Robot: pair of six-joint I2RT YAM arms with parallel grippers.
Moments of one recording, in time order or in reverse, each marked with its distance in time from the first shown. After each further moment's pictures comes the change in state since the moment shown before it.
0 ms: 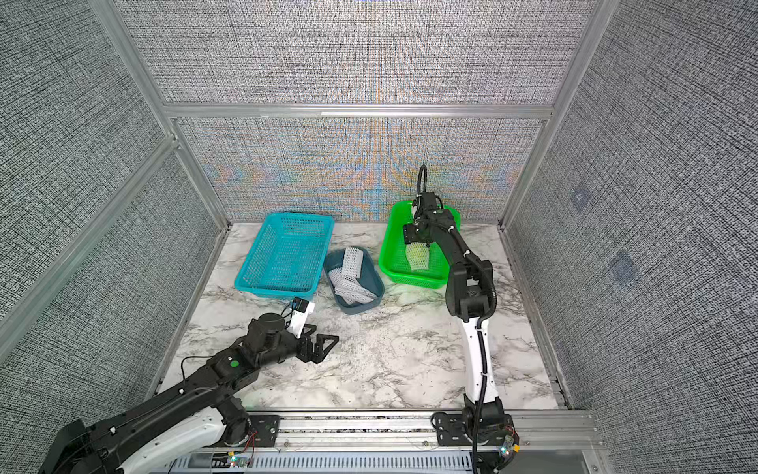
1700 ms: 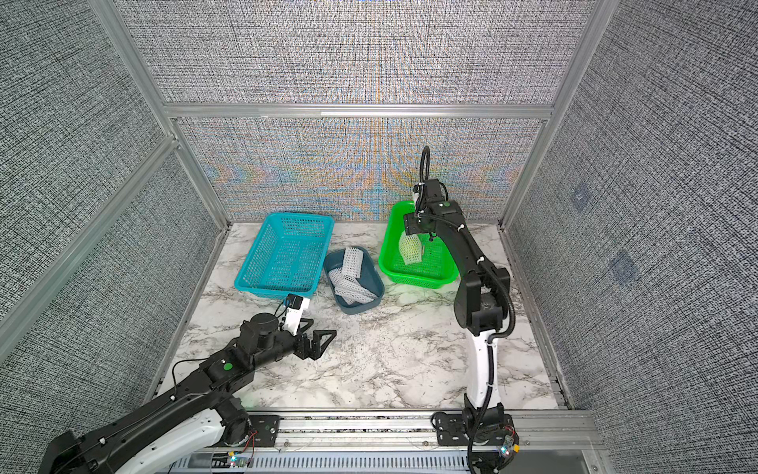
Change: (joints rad) left arm 0.000 -0.066 0.016 -0.003 -0.046 0.015; right arm 0.049 -0.338 -0.247 0.010 0.054 -0.022
